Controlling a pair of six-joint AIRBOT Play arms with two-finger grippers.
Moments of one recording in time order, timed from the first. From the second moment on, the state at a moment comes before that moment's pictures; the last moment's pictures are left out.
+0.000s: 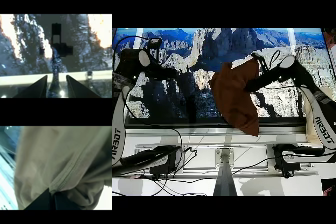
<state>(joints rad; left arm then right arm) -0.09 -1.33 1.23 1.57 -1.15 -1.57 0.15 -1.46 1.21 -0.83 1.32 0.98</state>
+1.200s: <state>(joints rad) -0.25 -1.28 1.23 1.08 -0.94 -1.38 0.15 -0.94 1.79 -1.11 1.04 1.21</state>
